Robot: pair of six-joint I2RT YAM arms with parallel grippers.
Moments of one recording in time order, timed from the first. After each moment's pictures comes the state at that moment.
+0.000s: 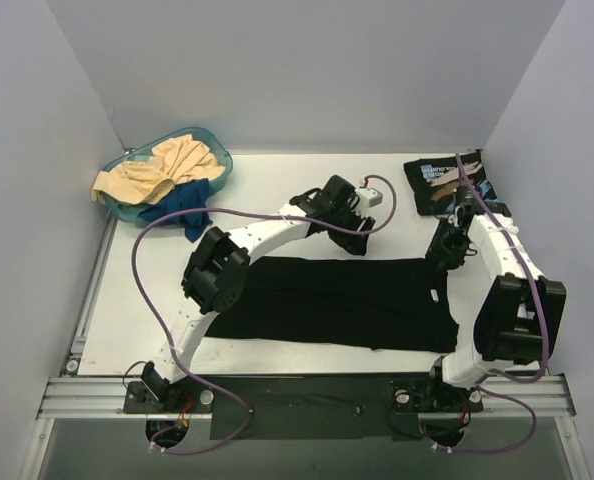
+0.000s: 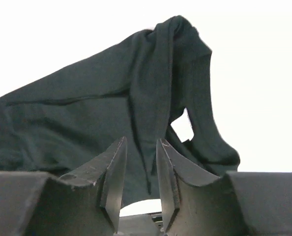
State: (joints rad) left arm -0.80 2.30 1.93 -0.45 0.35 -0.11; right arm -0.13 1.58 1.13 -0.88 -0.03 0.32
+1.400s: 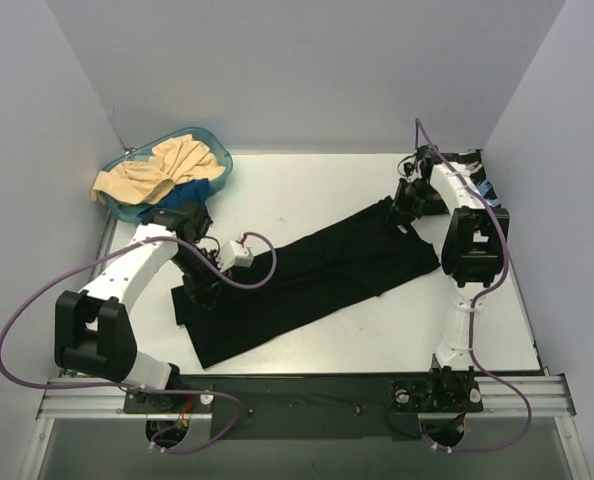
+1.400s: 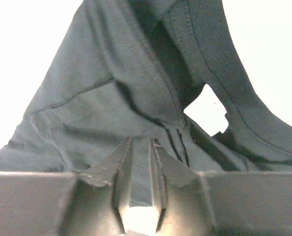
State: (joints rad) left arm -0.28 1.46 1.08 -1.25 0.36 0.88; right arm 0.00 2.23 1.84 -0.98 -0.27 0.38
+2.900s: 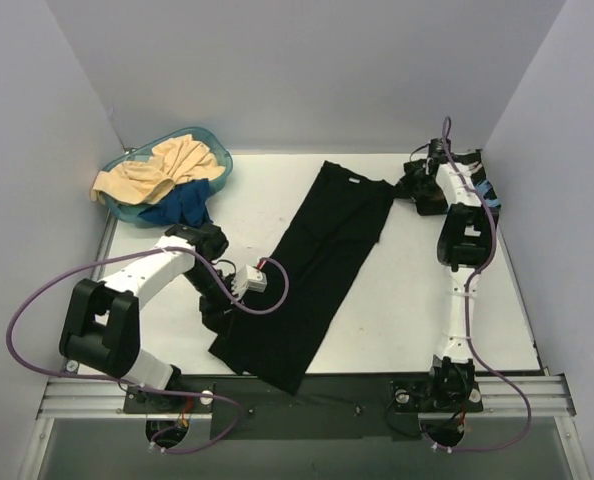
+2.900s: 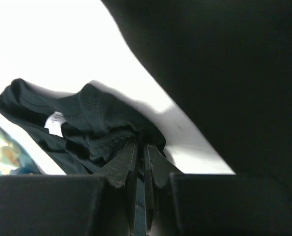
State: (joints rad) left arm -0.38 1.51 0.96 -1.22 0.56 0.96; right arm -0.10 2.55 2.22 -0.78 -0.34 0.72
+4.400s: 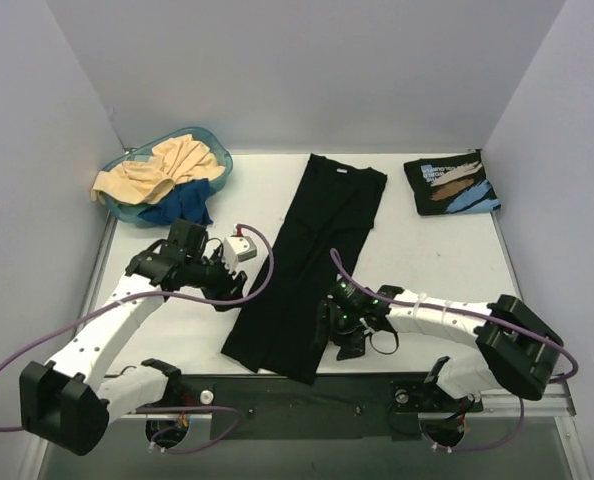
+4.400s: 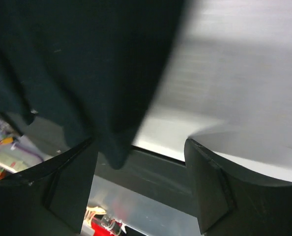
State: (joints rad) left arm -0.38 1.14 0.88 -0.79 0.54 0.45; right arm 0.88 1.34 0.58 -0.47 -0.21 1.05
